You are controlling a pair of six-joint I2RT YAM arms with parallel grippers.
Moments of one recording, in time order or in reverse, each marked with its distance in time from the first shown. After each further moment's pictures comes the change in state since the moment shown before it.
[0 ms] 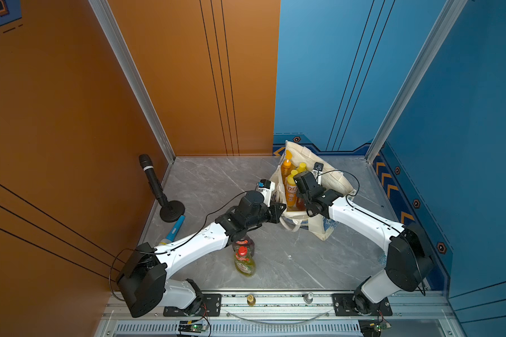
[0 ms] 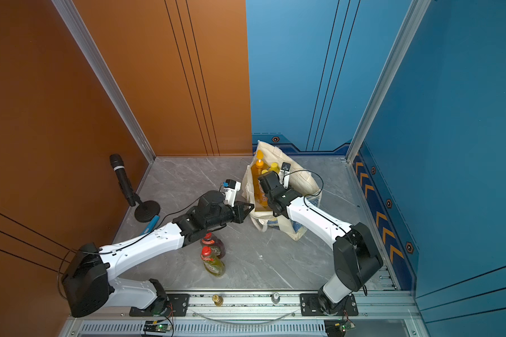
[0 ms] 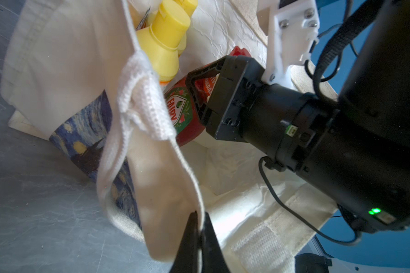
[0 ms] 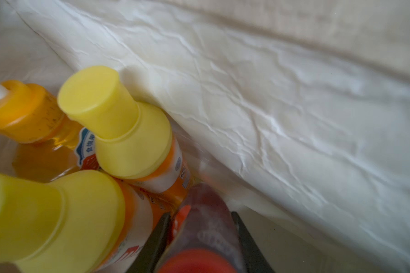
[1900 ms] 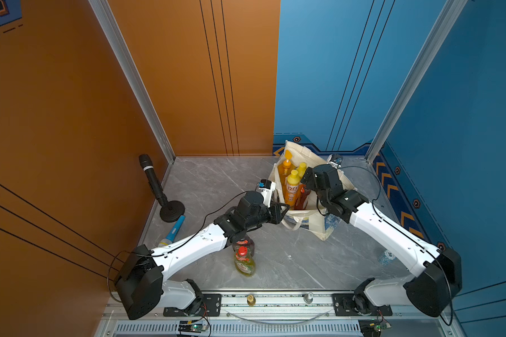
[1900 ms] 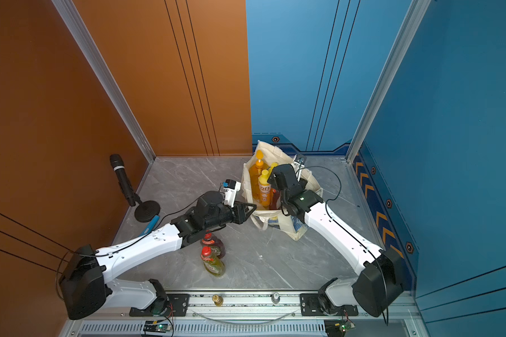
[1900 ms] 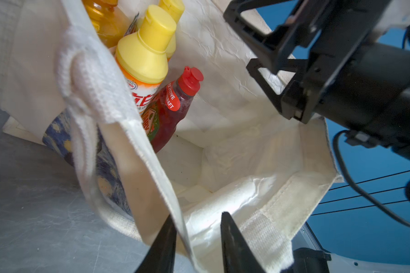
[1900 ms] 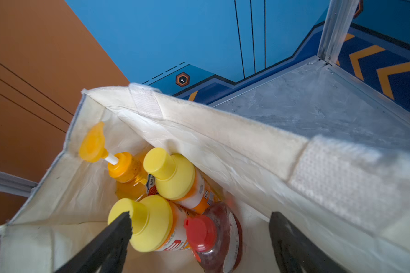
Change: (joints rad) left arm -0.011 -0.029 0.000 -0.008 0.000 0.023; right arm -0.058 -0.271 -0.009 0.026 -0.136 0.006
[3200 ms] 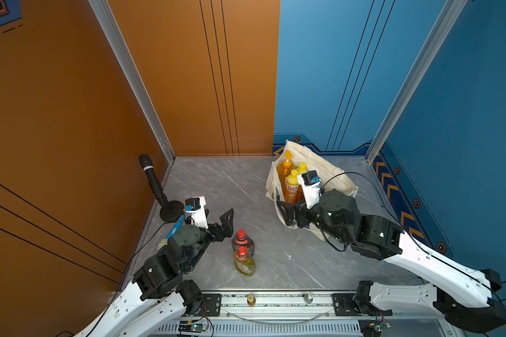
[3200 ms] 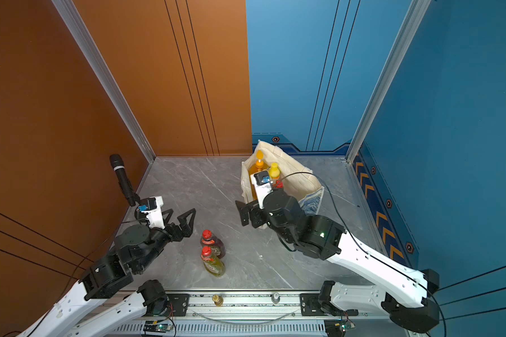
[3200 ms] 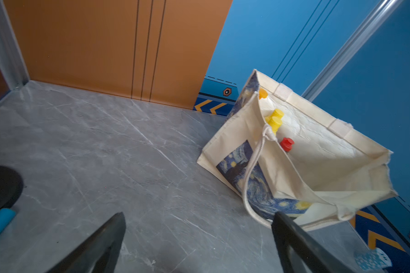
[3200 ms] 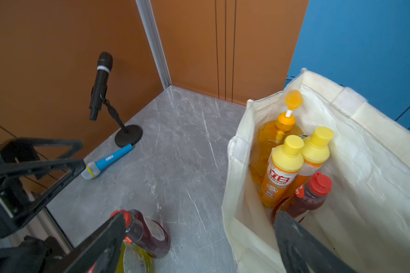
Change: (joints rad) left arm 0.032 -0.842 -0.167 -0.612 -0.663 0.131; right arm 0.594 -0.156 0.155 -0.255 -0.064 -0.409
